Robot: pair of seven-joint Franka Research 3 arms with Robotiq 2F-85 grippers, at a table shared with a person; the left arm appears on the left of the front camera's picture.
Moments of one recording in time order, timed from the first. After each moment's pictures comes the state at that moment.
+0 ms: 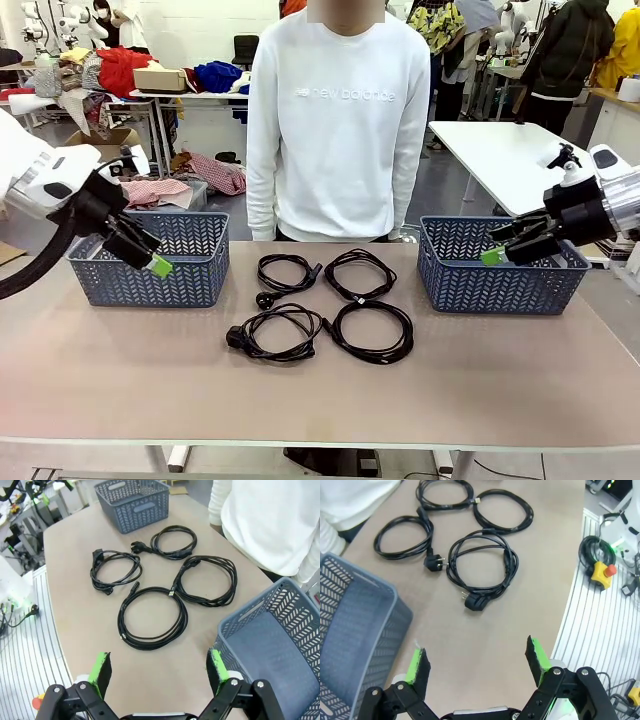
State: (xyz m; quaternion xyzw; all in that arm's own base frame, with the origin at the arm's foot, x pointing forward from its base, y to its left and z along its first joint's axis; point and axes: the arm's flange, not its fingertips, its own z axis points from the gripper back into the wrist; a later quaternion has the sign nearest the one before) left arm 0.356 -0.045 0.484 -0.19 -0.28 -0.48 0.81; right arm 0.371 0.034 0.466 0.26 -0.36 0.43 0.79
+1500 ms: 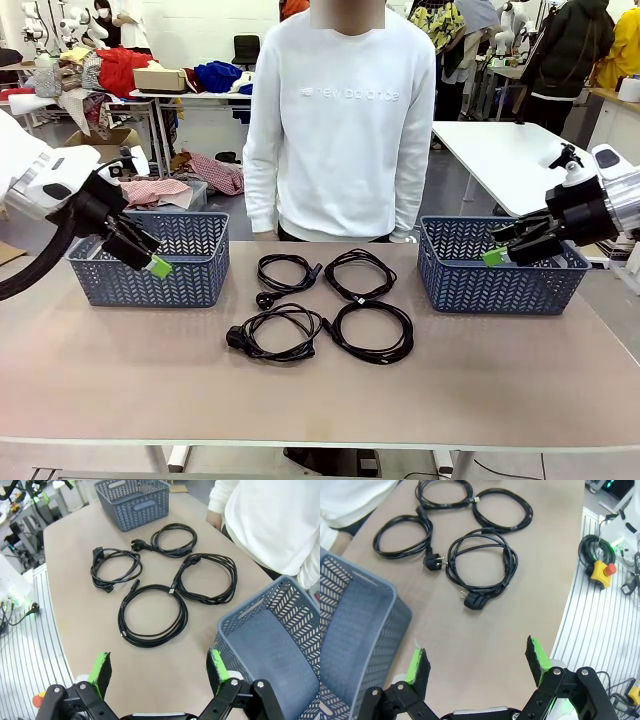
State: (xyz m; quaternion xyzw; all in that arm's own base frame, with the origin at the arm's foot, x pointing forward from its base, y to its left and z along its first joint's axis) left arm 0.355 -0.044 0.484 -0.19 -0.28 -0.48 0.81; right arm 0.370 0.032 0.466 0.26 -0.36 0.43 0.79
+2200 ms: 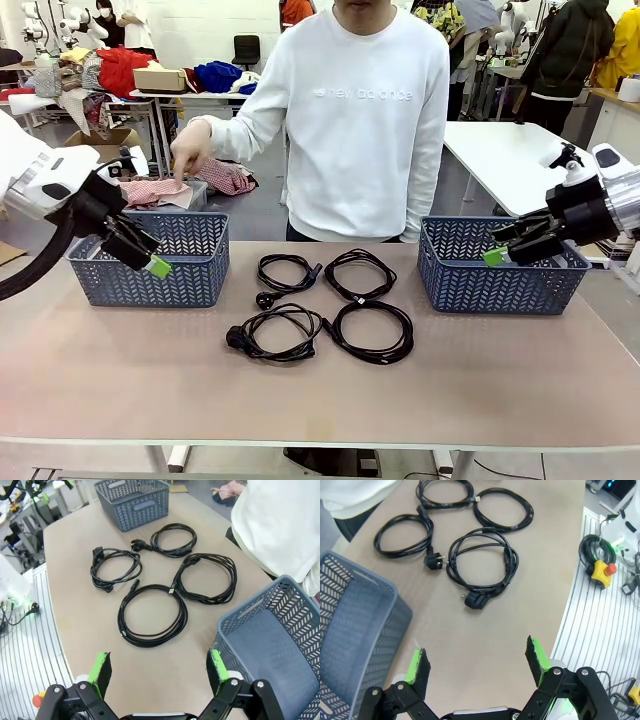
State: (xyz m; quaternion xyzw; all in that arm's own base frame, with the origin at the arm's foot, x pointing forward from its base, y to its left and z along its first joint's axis) left arm 0.355 -0.043 0.484 -0.18 -0.28 -0.48 0.81; right arm 0.370 0.032 0.466 0.26 -0.36 0.43 0.79
